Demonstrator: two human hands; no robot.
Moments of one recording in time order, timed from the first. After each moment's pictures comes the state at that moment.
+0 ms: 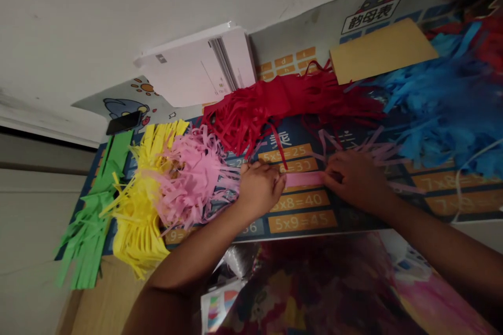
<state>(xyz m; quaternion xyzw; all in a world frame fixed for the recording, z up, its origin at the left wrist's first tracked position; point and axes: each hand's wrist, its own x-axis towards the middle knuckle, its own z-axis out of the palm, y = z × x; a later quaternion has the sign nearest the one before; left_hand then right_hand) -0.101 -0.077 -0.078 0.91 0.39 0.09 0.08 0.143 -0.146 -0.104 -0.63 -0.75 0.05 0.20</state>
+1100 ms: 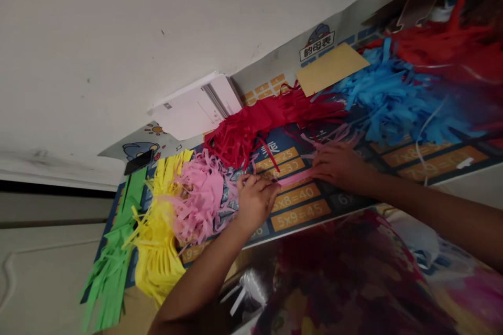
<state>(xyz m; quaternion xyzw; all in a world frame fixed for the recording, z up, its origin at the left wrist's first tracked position) -0.125 -0.092 -0.078 0.94 0.27 0.19 0.00 0.160 -0.152 -0.109 -0.51 -0.82 -0.04 0.24</state>
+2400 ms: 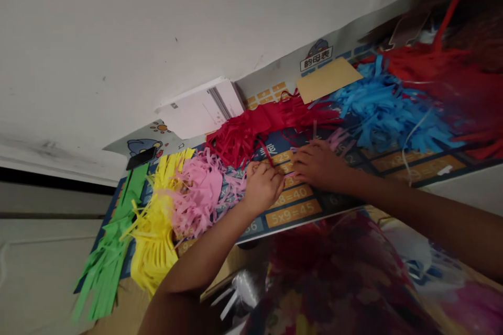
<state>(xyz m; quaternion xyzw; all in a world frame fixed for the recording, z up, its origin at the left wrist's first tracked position) -0.087 -0.077 -0.079 0.95 0.19 0.20 -0.11 0.132 -0.136 -0.084 -0.49 -0.85 -0.11 0.17</state>
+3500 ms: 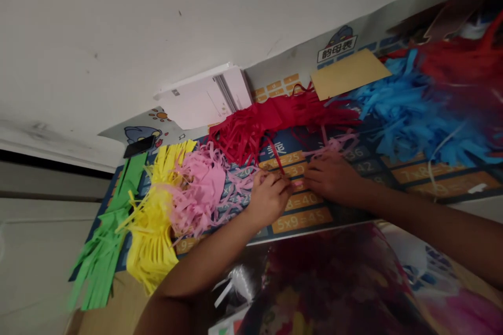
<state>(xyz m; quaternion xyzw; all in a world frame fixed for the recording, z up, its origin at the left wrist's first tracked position) -0.104 -0.089 -0.087 0.97 0.19 0.18 -0.02 0.132 -0.140 -0.084 -0.42 -0.89 -0.09 0.16</state>
